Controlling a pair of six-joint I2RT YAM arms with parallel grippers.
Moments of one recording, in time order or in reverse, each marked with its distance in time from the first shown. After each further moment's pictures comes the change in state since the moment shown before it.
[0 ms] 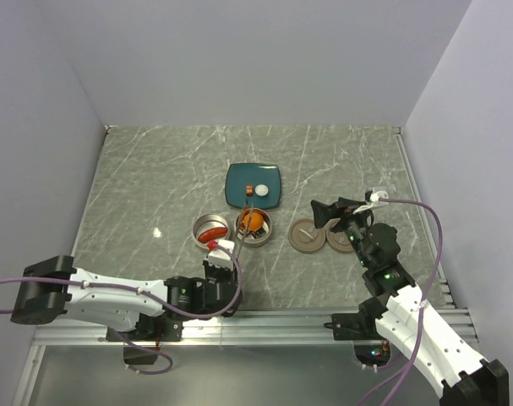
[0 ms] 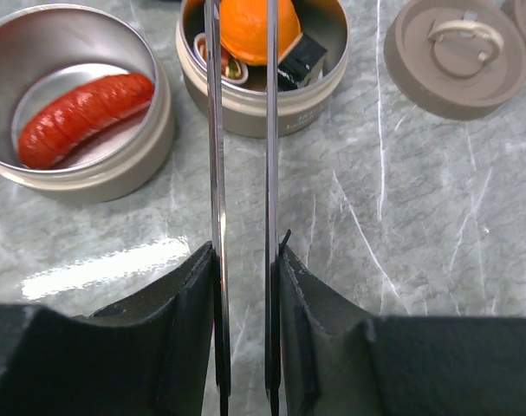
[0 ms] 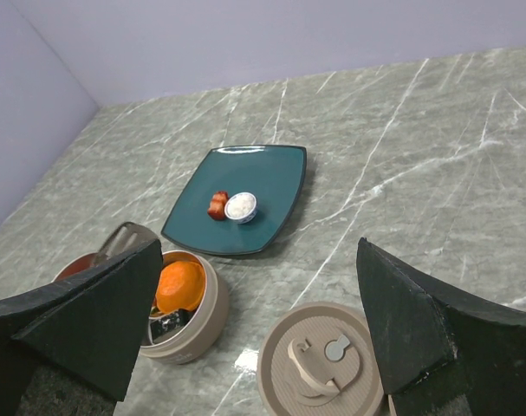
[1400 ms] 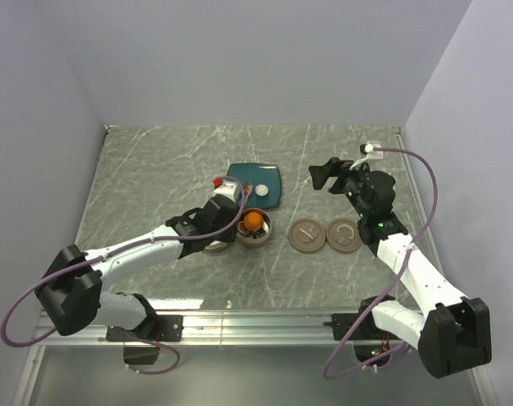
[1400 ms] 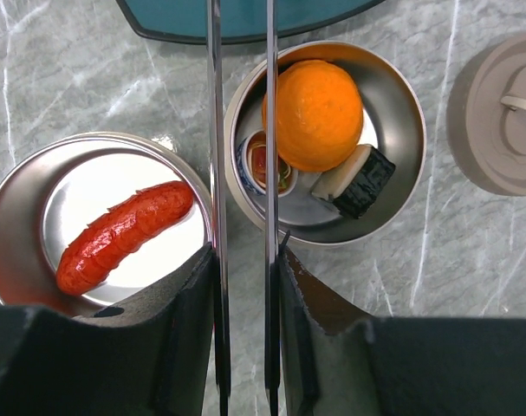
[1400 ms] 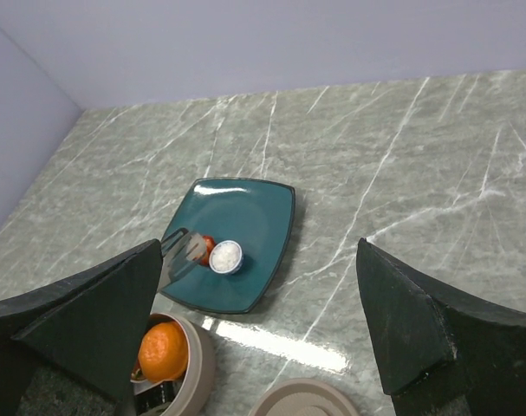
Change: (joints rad) left arm 0.661 0.199 0.342 -0.131 0.698 0.351; right arm -0.183 0.479 0.346 0.038 -0.209 -0.003
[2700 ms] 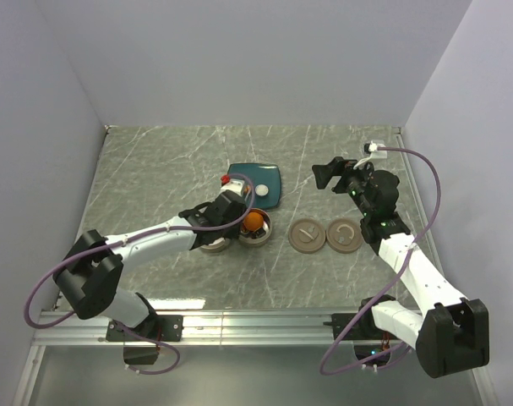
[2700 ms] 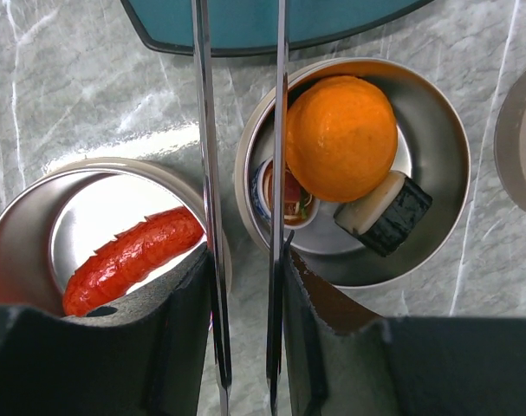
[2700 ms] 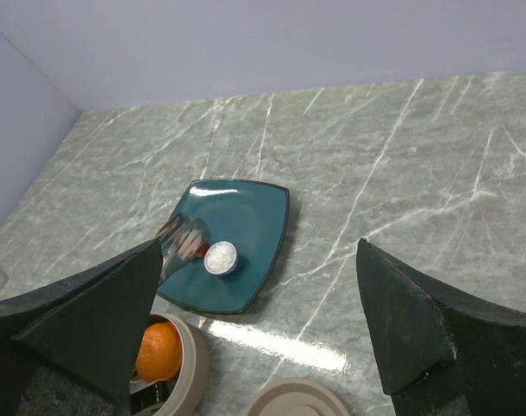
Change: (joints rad) left arm 0.011 0.143 0.077 -0.013 -0.037 0.023; right arm -0.043 -0.002 0.000 0.001 -0.043 0.000
